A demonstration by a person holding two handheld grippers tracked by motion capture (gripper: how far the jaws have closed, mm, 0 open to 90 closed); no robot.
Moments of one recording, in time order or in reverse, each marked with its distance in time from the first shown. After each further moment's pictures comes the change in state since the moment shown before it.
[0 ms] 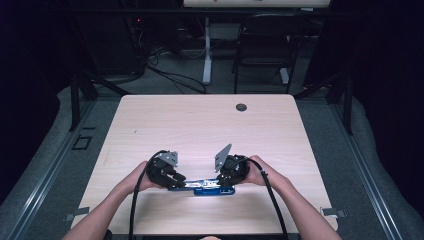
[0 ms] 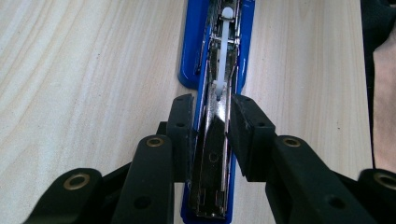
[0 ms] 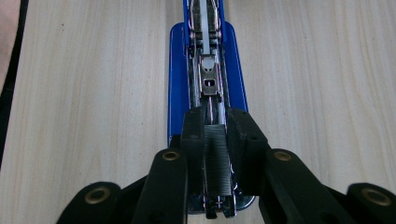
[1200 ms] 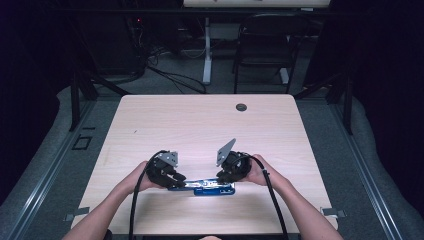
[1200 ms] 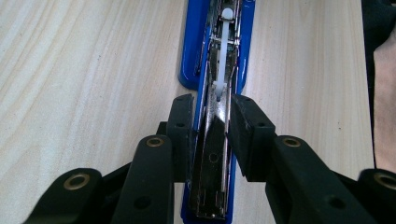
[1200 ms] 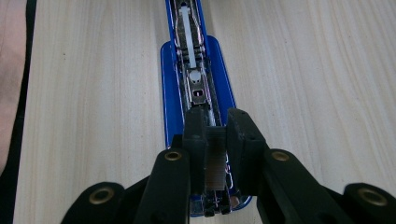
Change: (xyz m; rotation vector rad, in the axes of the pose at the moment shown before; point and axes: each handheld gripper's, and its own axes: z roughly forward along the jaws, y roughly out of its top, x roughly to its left) left arm -0.001 0.000 0.000 -0.002 0.008 0.005; right arm -0.004 -0.001 -0.009 -0.052 -0.007 0.100
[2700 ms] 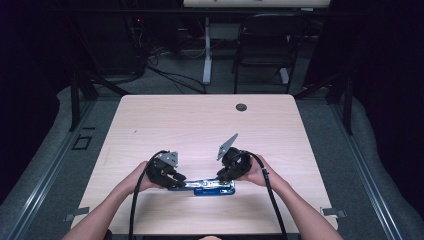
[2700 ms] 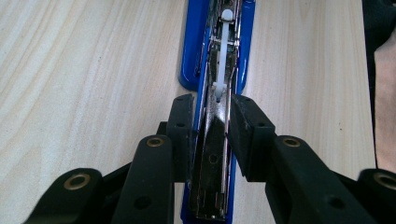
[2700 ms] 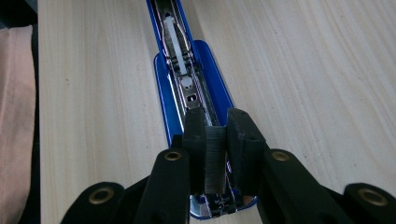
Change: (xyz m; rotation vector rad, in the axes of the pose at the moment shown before) left arm -0.001 0.000 0.000 -0.005 0.001 0.004; right arm -0.007 -0.001 -0.001 -0.018 0.028 0.154
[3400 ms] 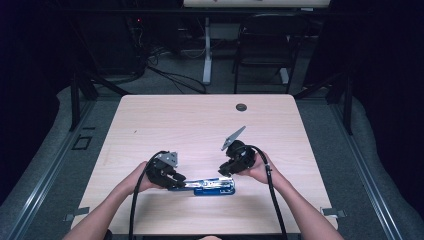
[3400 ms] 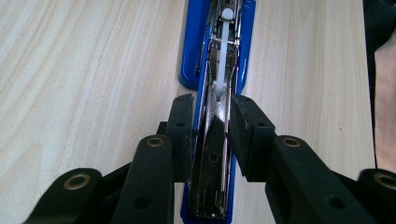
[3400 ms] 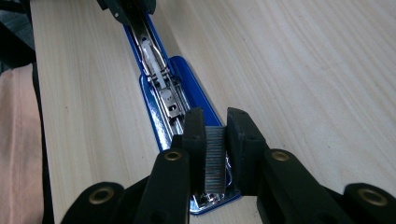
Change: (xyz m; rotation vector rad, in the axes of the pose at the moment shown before) left arm -0.001 0.000 -0.001 0.007 0.007 0.001; right arm -0.011 -0.001 -0.017 -0.039 -0.018 0.147
